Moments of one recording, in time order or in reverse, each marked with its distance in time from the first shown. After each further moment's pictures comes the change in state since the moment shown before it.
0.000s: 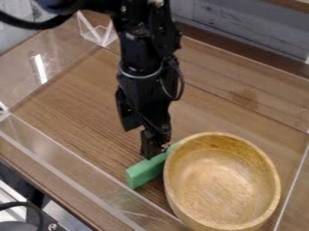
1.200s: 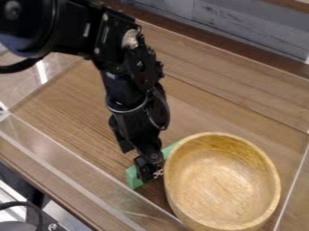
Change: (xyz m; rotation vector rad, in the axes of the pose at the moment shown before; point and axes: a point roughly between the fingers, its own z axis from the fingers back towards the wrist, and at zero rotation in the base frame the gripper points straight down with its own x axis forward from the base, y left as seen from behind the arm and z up) arm -0.013 -0.008 -0.023 -0.018 -0.090 0.002
